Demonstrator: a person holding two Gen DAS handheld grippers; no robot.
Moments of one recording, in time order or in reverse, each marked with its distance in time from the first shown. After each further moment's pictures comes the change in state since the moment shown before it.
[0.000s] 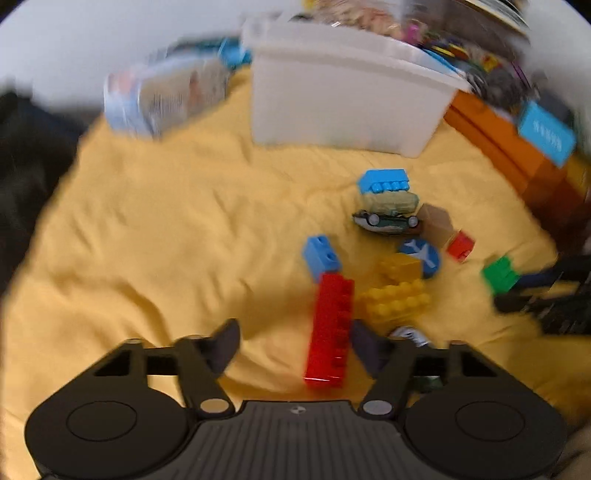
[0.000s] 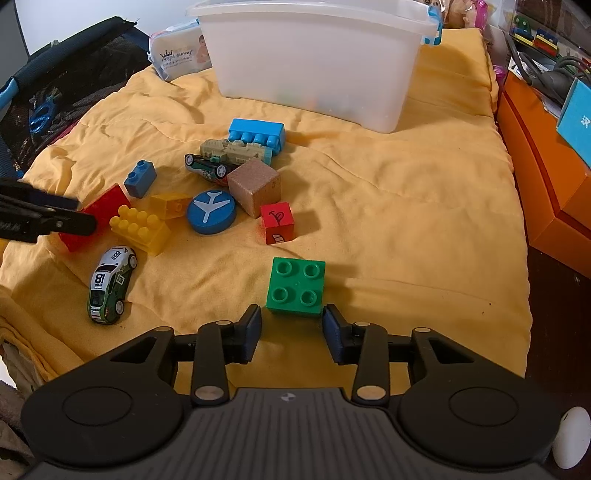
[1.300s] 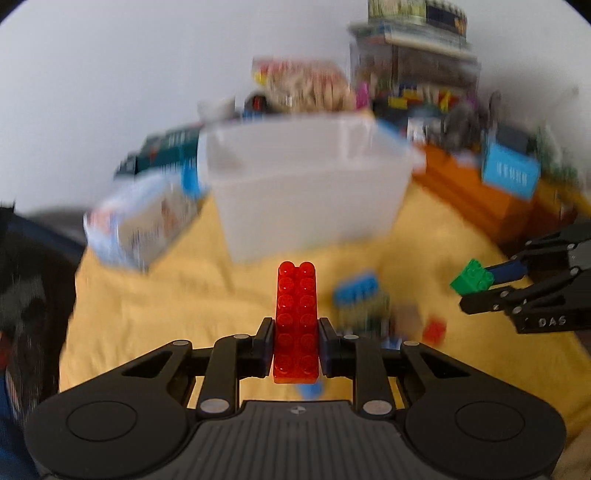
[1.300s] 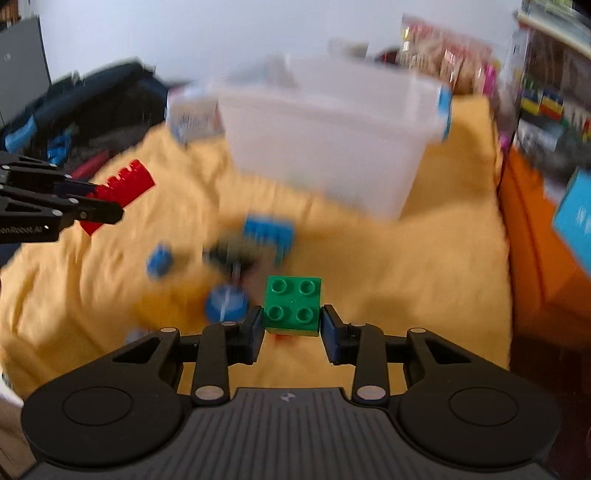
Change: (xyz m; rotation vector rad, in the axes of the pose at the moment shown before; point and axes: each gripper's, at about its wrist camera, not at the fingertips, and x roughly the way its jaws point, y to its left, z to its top) left arm -0.037 -0.015 0.078 0.119 -0.204 -0.037; right arm -0.042 0.004 0.063 -0.050 -0.214 -0.006
